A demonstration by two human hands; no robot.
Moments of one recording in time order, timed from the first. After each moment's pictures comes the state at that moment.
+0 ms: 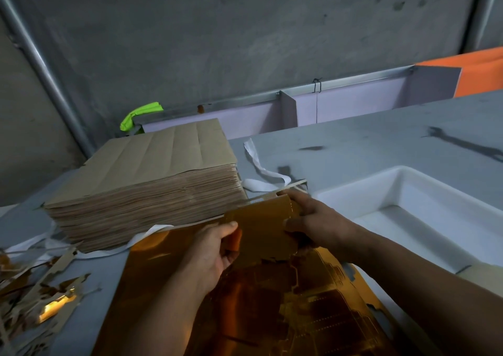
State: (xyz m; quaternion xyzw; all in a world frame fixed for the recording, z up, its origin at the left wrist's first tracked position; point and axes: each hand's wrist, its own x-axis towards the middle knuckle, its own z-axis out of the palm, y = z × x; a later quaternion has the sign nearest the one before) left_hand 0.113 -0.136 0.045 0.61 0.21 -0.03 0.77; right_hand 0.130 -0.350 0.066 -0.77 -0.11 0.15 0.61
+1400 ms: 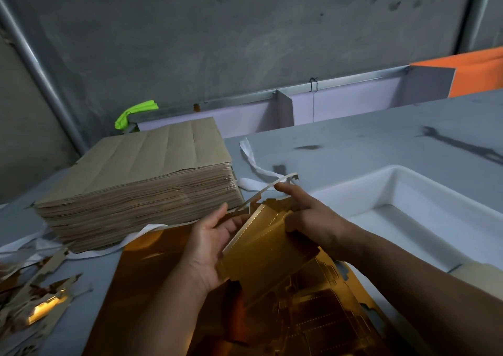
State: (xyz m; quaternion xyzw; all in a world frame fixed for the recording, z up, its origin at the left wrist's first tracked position) left_hand 0.112 -0.138 0.047 0.50 0.12 -0.19 0.84; right_hand 0.132 -0.351 0.067 -0.78 -0.09 0.13 0.60
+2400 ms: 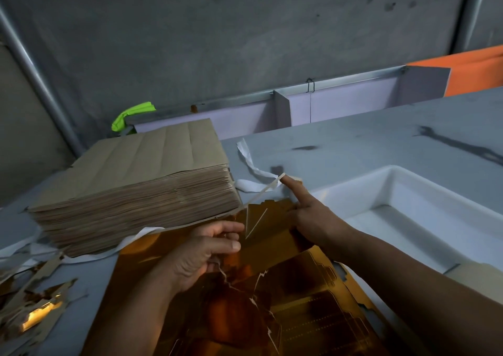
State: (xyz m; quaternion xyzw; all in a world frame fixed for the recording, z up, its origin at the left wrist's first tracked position) left_hand 0.107 -0.114 0.058 0.76 0.00 -0.17 0.63; right_hand 0.138 -0.348 0.063 -0.80 -0.08 0.08 0.59
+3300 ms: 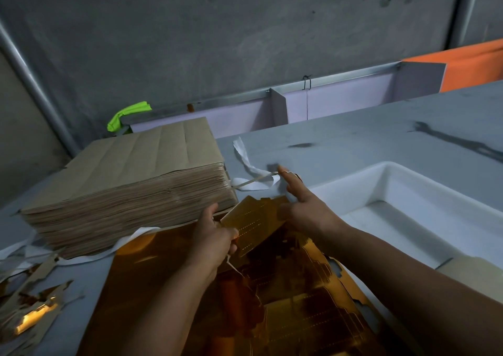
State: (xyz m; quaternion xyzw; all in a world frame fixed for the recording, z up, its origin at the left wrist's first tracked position) left_hand 0.130 -0.158 0.040 0.77 0.13 0.03 0.62; right_hand 0.135 -0.347 0.069 -0.75 -0.05 0.07 0.65
